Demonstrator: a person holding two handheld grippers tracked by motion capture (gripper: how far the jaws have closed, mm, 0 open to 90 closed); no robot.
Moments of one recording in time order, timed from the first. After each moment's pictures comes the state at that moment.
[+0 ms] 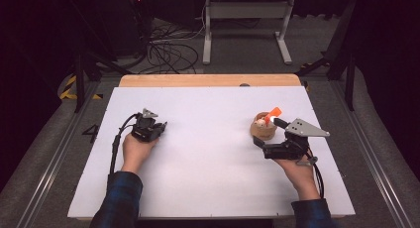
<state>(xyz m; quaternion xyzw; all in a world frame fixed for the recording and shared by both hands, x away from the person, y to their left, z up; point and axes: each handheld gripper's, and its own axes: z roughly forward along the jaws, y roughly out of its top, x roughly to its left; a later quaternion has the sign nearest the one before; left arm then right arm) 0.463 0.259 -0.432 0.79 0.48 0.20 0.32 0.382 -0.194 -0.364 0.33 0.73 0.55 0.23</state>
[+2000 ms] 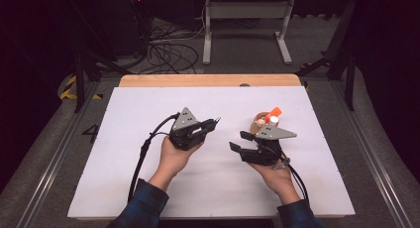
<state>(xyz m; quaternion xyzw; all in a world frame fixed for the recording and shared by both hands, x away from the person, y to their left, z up) 0.397 0.128 -0.355 0.78 0.28 0.18 0.53 0.378 -0.133 -0.383 0.32 0.77 0.53 0.15</state>
